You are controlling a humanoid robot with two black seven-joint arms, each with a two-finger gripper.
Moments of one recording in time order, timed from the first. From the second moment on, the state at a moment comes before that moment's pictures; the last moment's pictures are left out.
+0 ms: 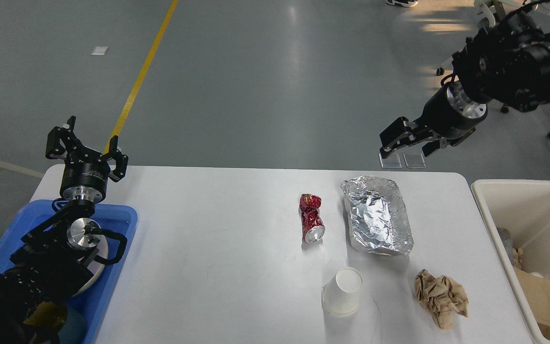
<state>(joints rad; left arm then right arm) -0.78 0.17 -0.54 -0.21 -0.37 -0.45 -0.61 1.73 -0.22 -1.31 0.75 -0.42 0.70 0.48</state>
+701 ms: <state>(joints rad) -0.78 0.17 -0.54 -0.21 -0.37 -0.45 -0.61 1.26 -0.27 -1.27 0.63 -0.23 0.35 0.48</state>
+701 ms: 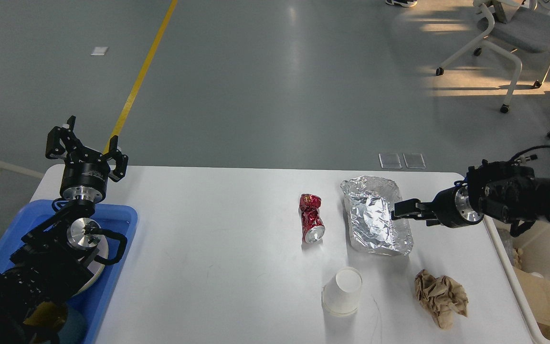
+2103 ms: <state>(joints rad) -0.78 0.17 -0.54 -0.21 -0.37 -0.45 -0.61 0.99 -0.23 -1.12 0.49 -0.13 0.18 0.48</state>
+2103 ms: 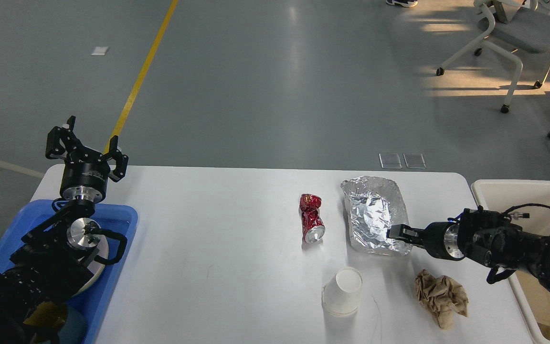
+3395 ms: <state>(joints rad) -0.78 0.17 -0.54 -0.21 -0.37 -0.45 -0.61 1.87 -0.47 -1.42 0.68 -0.18 0.96 0.48</state>
